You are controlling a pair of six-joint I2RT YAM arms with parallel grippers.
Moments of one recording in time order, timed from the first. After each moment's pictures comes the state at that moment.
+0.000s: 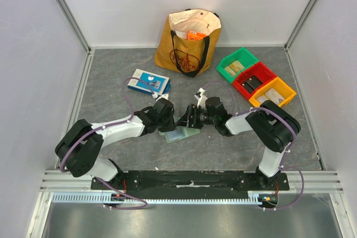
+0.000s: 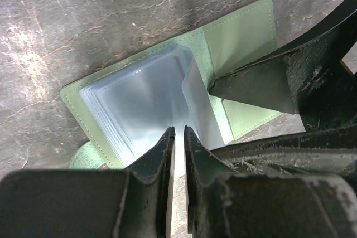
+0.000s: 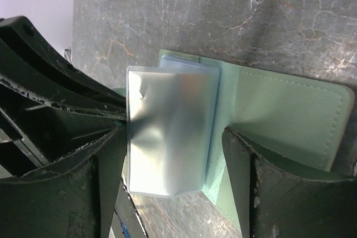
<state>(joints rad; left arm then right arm) -0.76 1.46 0.73 -0.19 -0.07 -0.79 0.67 1.82 0.64 0.70 -0.49 0.82</state>
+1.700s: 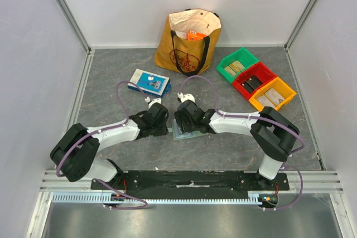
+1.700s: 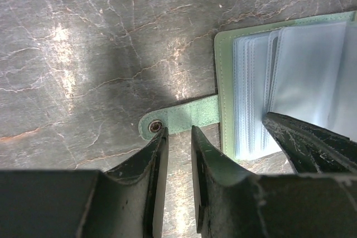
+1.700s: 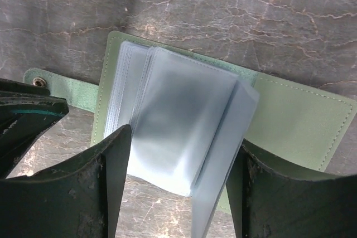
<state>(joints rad) -0.73 1.40 0.63 -0.23 -0.16 -0.76 0.94 1.75 0.98 -0.17 0.22 0.50</state>
